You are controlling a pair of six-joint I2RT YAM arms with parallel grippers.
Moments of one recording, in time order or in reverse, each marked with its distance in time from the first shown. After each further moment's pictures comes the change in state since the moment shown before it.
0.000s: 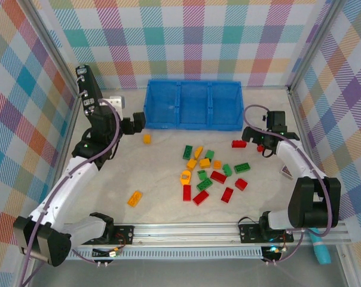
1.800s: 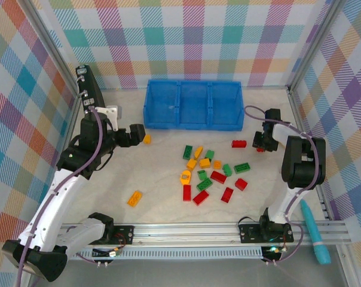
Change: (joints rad) left arm -0.002 -0.120 0.064 -0.278 0.178 -0.087; right arm -0.082 0.446 0.187 -0.039 0.057 -0.094
